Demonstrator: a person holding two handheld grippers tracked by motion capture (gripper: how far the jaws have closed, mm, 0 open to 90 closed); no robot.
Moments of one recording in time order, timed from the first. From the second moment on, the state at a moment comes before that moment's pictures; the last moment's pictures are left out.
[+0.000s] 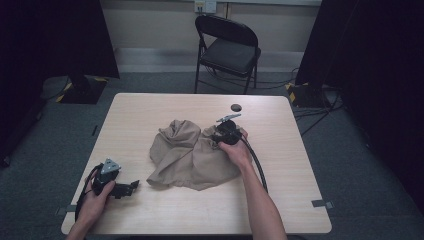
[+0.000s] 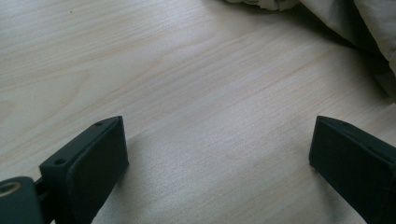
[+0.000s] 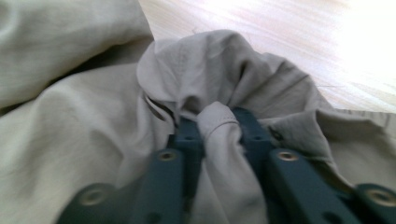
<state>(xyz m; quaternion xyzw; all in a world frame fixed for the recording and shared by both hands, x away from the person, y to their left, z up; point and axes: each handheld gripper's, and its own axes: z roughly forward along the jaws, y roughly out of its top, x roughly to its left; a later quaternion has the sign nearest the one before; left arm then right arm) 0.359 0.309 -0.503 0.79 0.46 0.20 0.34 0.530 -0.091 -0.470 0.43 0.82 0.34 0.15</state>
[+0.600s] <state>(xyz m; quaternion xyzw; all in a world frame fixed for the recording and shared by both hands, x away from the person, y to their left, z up) 0.358 0.309 -0.503 0.79 0.46 0.20 0.34 0.427 -0.157 -0.419 0.38 0.80 0.42 0.16</state>
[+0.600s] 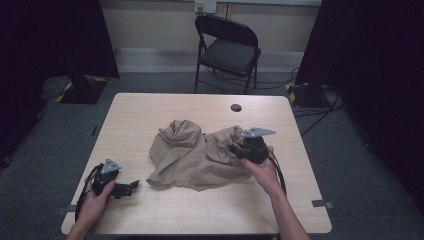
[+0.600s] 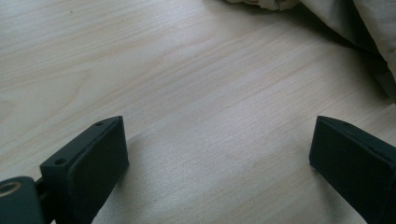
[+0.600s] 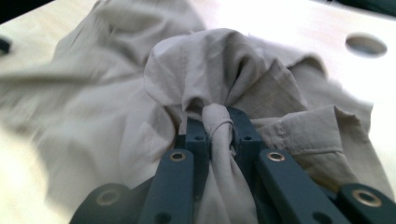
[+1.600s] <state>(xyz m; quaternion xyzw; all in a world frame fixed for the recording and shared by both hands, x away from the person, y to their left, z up) 0.361 0.308 -0.500 0.79 0.47 0.20 0.34 0.359 -0.215 -0.463 0.44 0.75 0.45 0.17</state>
